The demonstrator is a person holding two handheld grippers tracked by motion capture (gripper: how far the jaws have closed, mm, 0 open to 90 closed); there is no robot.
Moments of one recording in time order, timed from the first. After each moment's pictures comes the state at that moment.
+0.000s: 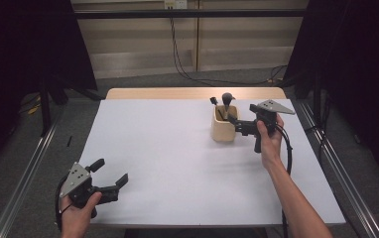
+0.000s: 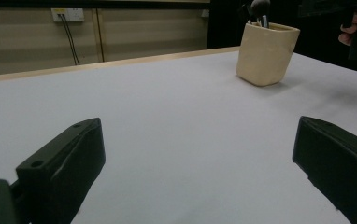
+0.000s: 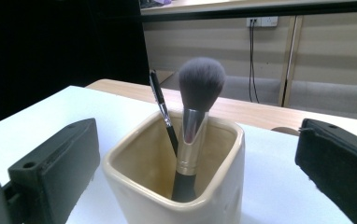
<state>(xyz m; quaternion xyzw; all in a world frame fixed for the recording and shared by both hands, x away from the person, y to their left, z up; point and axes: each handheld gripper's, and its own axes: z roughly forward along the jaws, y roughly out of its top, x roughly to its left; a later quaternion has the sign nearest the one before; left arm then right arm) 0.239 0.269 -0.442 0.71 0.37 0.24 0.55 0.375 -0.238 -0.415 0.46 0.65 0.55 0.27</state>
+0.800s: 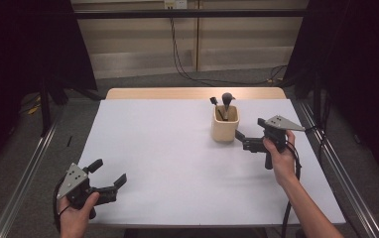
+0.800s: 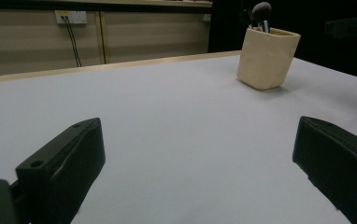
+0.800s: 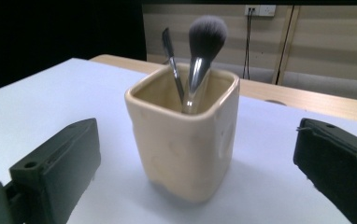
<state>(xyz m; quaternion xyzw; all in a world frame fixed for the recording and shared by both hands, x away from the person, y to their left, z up) 0.238 0.271 -0.442 0.70 0.37 0.24 0.56 0.324 -0.251 -0.425 0.45 0.68 0.51 0.28</state>
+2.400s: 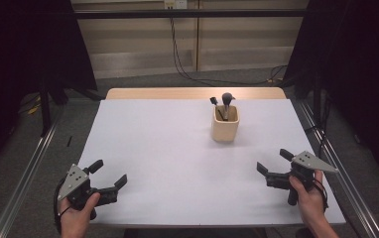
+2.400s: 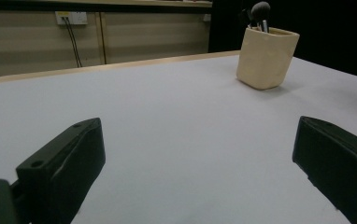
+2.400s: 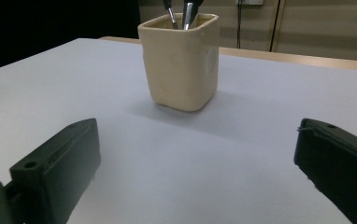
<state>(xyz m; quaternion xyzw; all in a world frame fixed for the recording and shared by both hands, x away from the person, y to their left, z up) 0.235 0.270 -0.442 0.70 0.37 0.24 0.56 0.226 -0.291 -0.449 0.46 0.67 0.51 0.28</state>
